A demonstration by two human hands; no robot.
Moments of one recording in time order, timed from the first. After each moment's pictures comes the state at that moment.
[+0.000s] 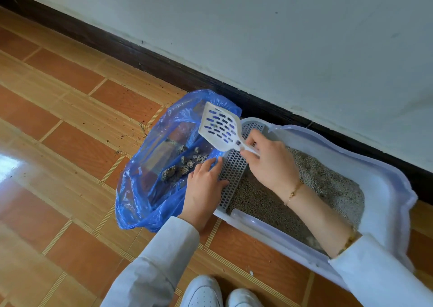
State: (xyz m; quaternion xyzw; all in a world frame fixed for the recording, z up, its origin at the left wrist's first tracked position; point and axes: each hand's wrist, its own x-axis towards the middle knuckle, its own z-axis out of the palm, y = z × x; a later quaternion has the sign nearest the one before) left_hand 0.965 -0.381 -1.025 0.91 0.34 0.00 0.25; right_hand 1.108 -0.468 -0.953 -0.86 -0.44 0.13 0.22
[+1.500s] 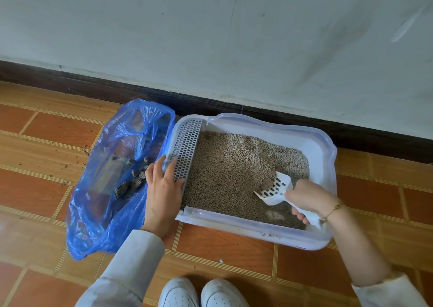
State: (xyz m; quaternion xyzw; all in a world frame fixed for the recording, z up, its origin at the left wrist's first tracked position) left_hand 0.980 -0.411 -1.030 0.92 0.30 0.09 0.21; right_hand 1.145 -0.666 -0.962 -0.86 0.02 0.48 0.16
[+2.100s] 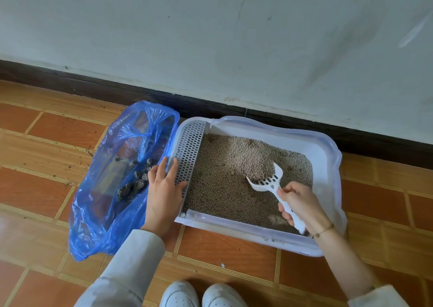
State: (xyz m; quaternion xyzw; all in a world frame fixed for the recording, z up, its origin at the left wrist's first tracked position) left_hand 0.982 -0.404 -1.026 0.92 0.32 0.04 0.23; right_hand 1.126 -0.665 -0.993 -0.83 0.05 0.36 0.42
